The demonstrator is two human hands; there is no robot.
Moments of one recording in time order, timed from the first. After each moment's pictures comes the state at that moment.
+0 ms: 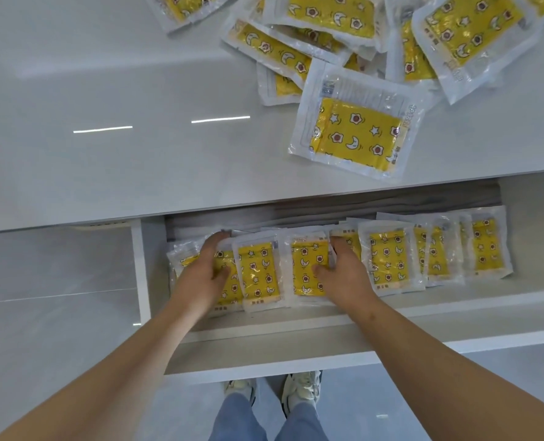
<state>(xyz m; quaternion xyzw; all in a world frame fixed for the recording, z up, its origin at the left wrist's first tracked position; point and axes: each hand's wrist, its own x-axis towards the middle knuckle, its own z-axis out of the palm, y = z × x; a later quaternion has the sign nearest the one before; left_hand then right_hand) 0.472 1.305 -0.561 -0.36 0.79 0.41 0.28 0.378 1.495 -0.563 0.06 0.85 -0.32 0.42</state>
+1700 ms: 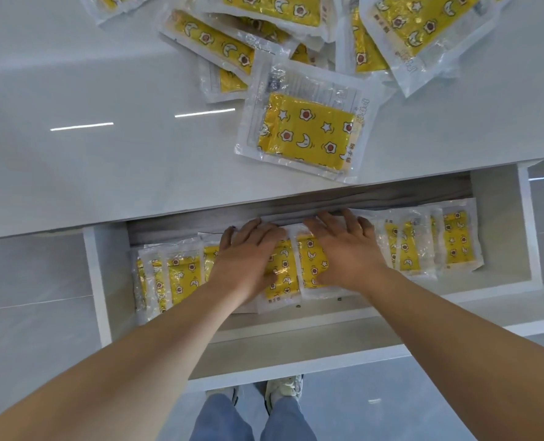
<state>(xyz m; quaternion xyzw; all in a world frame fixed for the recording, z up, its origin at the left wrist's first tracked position) 0.402 1.378 -0.570 -0.04 0.92 0.19 0.35 0.321 1.535 -0.562 -0.26 0.86 0.05 0.44</state>
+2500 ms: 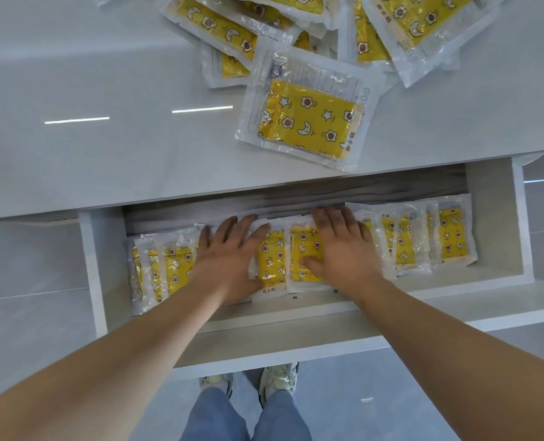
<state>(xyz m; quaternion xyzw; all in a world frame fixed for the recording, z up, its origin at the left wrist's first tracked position) 0.422 1.367 -0.567 -0.05 0.92 0.14 0.38 0.343 1.540 -0.564 -0.22 0.90 0.01 0.37</state>
